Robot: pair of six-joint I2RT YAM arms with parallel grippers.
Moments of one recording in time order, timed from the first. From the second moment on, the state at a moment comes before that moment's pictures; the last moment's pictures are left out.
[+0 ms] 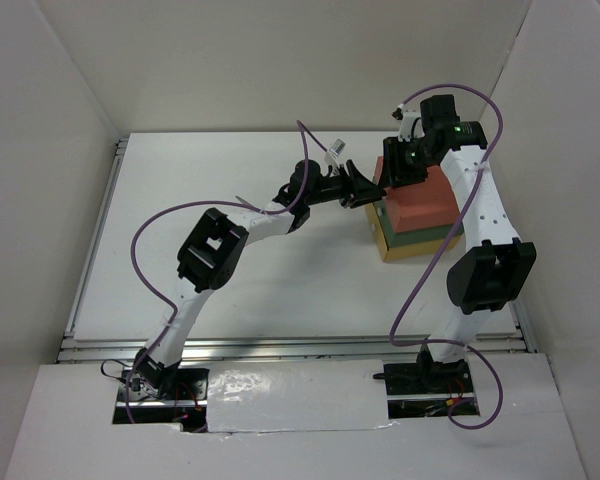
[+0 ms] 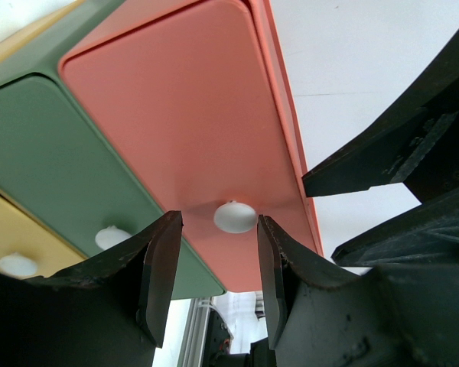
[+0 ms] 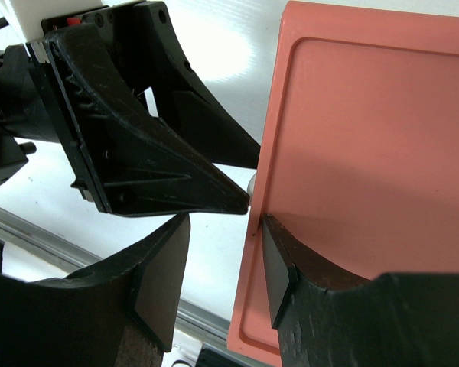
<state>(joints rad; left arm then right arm) -0.65 2.37 1.76 0.67 0.62 -1.24 0.07 1.76 1.89 -1.12 -0.34 -0.05</state>
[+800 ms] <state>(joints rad) -0.66 2.39 1.79 0.69 0.60 -1.24 0.06 1.76 1.88 -1.12 -0.36 -0.05</state>
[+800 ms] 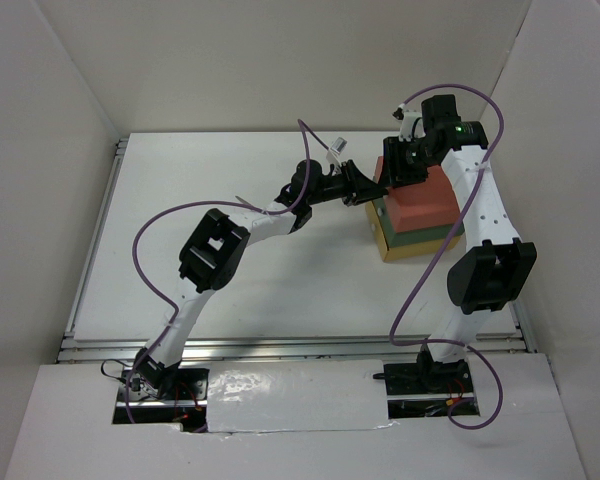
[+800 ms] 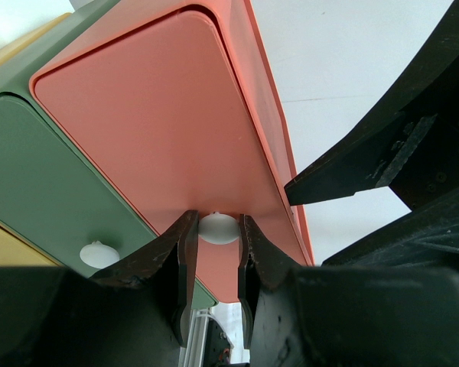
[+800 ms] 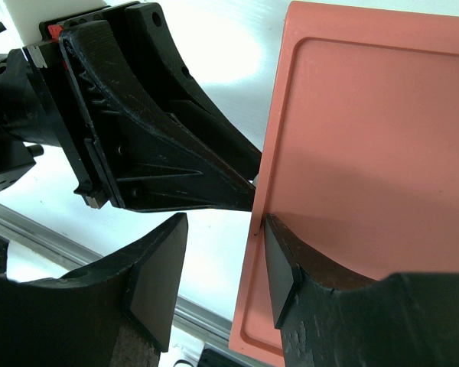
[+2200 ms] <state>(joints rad) -0.52 2.07 1.35 0.66 0.70 -1.13 0.04 1.76 1.88 -1.12 -0.36 -0.05</state>
